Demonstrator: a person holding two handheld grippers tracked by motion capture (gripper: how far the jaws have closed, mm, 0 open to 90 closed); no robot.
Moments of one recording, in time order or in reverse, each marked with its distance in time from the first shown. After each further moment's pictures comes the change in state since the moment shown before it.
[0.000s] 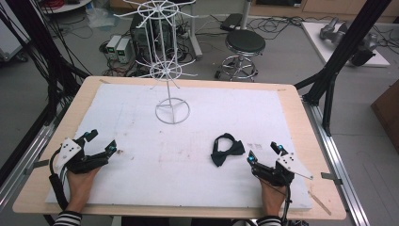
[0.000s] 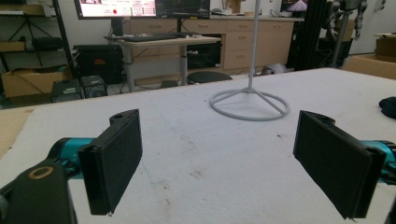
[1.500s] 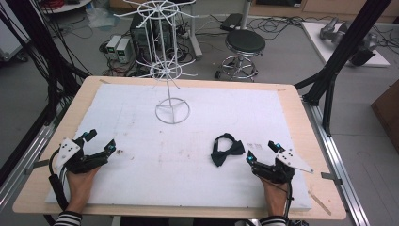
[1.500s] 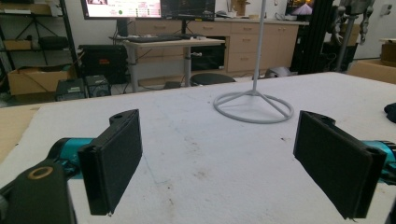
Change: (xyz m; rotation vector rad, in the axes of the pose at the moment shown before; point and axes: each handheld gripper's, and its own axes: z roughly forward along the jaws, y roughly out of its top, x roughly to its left) left arm 0.000 0.000 -0.001 -0.008 0.019 -0.016; right arm -0.004 0.009 0.006 0.067 0.073 0.003
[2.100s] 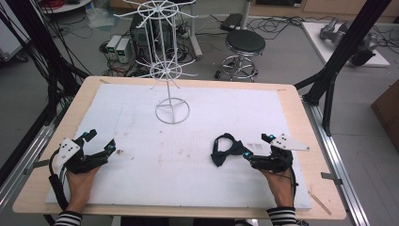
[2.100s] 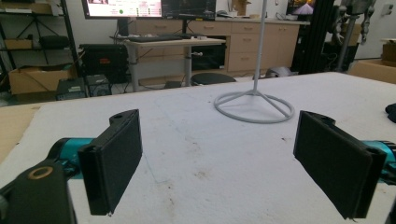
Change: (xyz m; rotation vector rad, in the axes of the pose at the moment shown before) left arm 0.000 0.000 0.000 -0.001 0.004 -0.007; right arm -0.005 0.038 0.020 0.185 0.167 -0.071
